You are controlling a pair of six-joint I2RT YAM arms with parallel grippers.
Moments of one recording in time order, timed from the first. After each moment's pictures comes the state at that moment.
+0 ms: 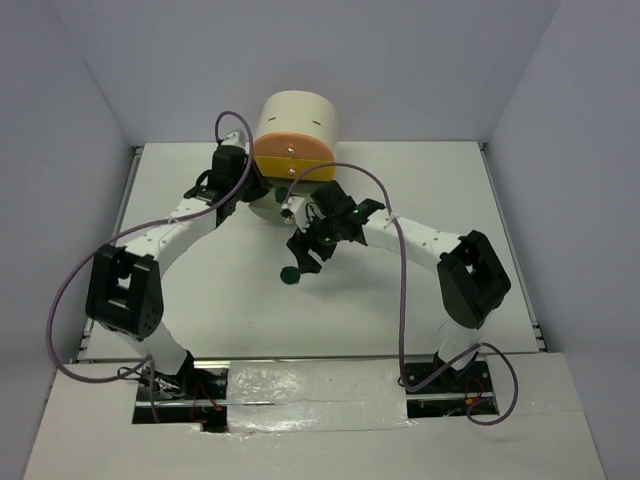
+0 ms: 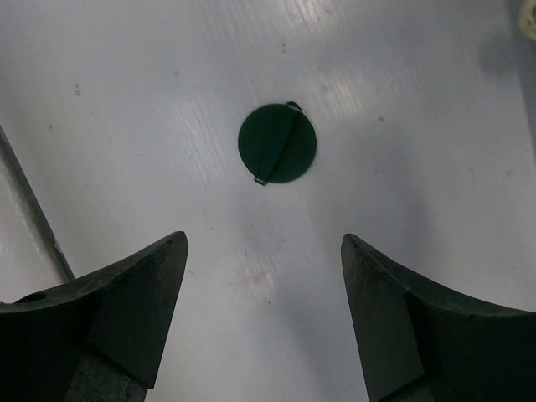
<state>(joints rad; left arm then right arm) -0.31 1.67 1.26 -0.12 0.00 -0.62 0.70 1.74 1.29 -0.49 -0.42 -0.25</state>
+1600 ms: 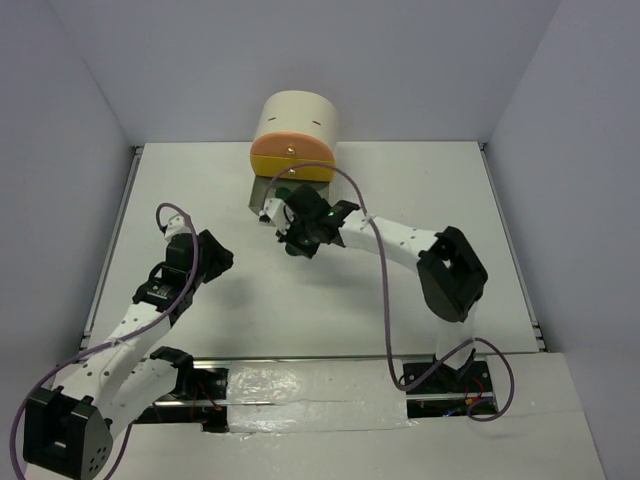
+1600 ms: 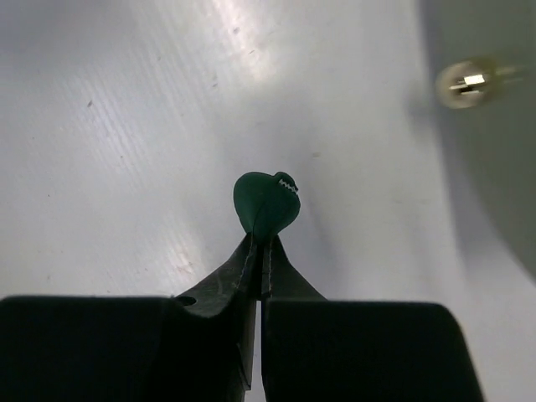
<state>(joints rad) -0.26 0.85 0.52 -0.27 -0.19 -0.74 0.84 1.91 1.45 -0.51 -0.14 -0.30</state>
